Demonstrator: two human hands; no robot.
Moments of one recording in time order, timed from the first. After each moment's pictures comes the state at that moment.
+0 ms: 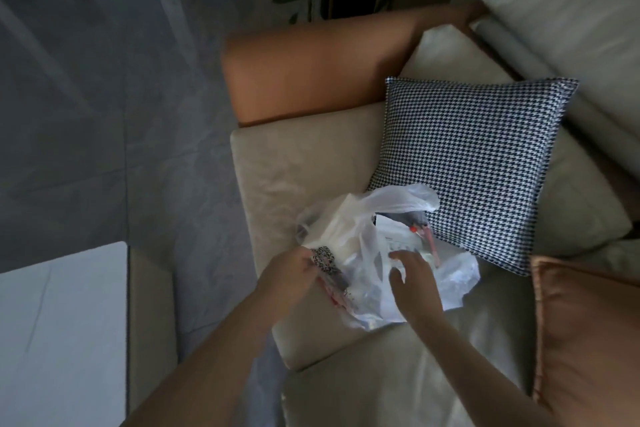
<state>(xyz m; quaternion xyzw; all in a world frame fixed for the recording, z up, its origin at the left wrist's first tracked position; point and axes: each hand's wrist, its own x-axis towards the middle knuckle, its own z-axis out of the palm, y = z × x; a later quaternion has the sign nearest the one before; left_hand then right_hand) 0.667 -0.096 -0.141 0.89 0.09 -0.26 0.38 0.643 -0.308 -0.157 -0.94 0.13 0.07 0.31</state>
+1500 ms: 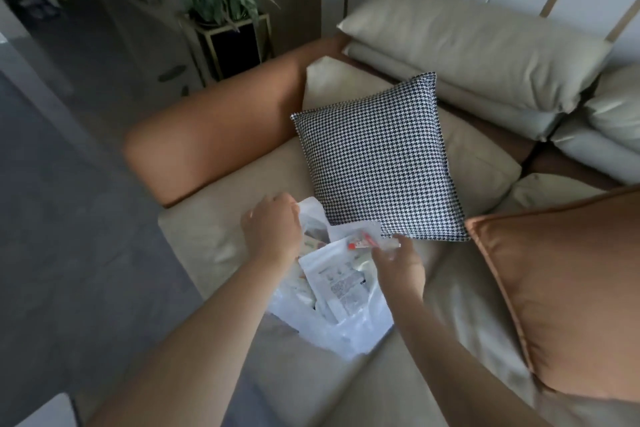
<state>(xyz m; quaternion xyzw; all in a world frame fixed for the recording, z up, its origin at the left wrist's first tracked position) 0.764 -0.164 -0.061 0.98 -0.12 0.01 0.17 0.660 -0.312 -0.127 -0.77 0.44 -0.08 0.45</state>
